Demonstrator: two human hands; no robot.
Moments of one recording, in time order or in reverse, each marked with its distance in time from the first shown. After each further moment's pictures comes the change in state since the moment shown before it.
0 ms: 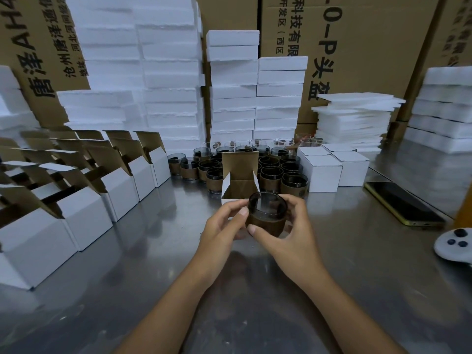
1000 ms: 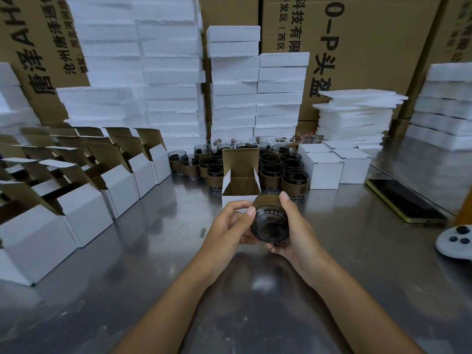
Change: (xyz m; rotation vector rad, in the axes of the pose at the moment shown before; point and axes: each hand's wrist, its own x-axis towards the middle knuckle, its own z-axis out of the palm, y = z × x) left_hand -0.001 -0.002 0.005 -0.047 -0.088 -0.045; right_hand 0.012 -0.017 -0.003 0.364 -0.061 0.669
